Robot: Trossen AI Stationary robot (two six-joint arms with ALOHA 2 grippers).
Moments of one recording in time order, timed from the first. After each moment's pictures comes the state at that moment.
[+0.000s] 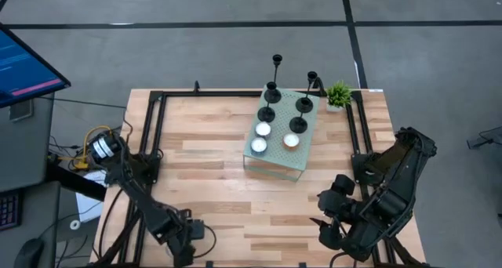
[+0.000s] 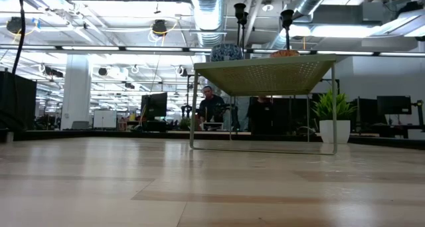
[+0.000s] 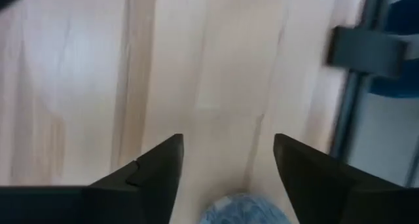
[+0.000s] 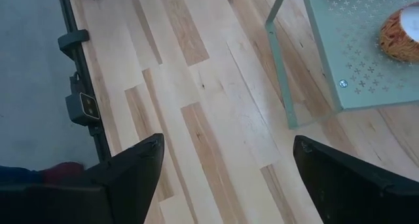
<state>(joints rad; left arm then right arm) -0.96 1.55 1.00 -0.53 -0.09 -1.02 0.90 1.66 1.81 -1.47 0.60 1.21</state>
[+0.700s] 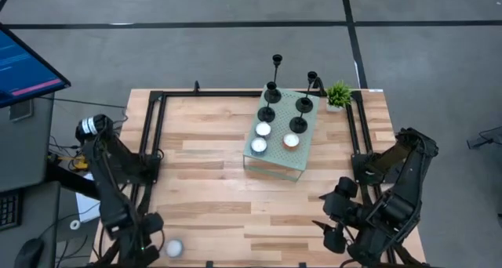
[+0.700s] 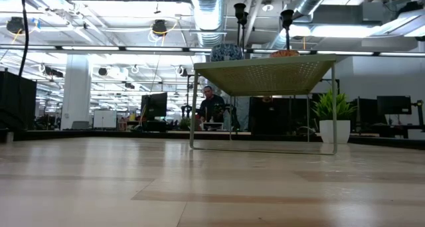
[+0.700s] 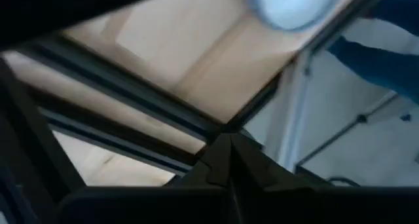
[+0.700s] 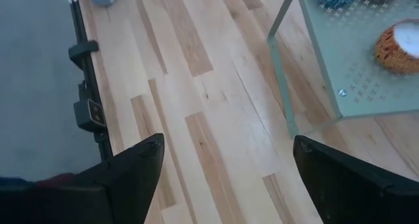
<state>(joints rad) -1.23 1.26 1.00 -0.84 0.17 -1.84 0.96 1.66 1.81 -1.47 0.67 1.23</state>
